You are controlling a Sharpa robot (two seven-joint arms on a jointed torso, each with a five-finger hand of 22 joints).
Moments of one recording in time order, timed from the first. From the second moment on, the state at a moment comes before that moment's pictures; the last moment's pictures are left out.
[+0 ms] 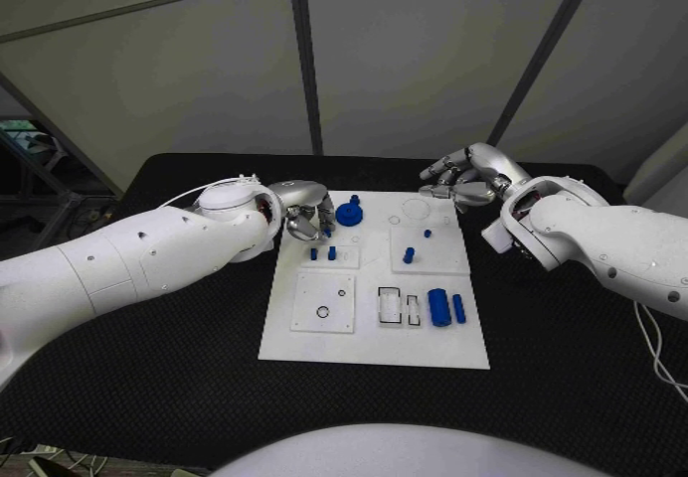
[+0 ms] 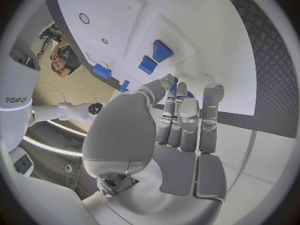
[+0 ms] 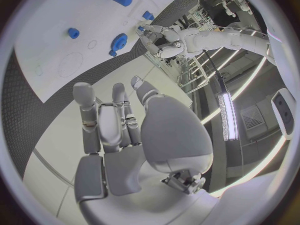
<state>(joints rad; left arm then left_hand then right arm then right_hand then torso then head) 1.12 -0.69 0.09 1.25 -1.54 -0.07 0.02 1.35 -0.16 0.57 -0.09 0.05 1.08 0.13 0.23 0.07 1.11 0.07 0.35 0.09 1.36 0.00 1.24 1.03 0.15 1.12 0.11 1.00 1.02 1.20 -0.74 0.02 1.35 -0.94 -0.37 0.09 1.31 -0.06 0.21 0.01 0.23 0.93 0.16 0.17 0.07 1.01 0.06 0.80 0.62 1.47 -0.01 1.25 1.16 0.14 1.13 0.10 1.13 0.81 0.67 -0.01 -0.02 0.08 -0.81</state>
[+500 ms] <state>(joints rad) 1.12 -0.68 0.09 1.24 -1.54 -0.06 0.02 1.34 -0.16 0.57 -0.10 0.05 1.08 0.13 0.23 0.07 1.11 0.07 0.35 0.09 1.36 0.00 1.24 1.03 0.15 1.12 0.11 1.00 1.02 1.20 -0.74 0.02 1.35 -0.94 -0.37 0.09 1.31 -0.06 0.21 0.01 0.23 0.93 0.16 0.17 0.07 1.01 0.06 0.80 0.62 1.47 -0.01 1.25 1.16 0.14 1.13 0.10 1.13 0.81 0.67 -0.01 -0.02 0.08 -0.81</state>
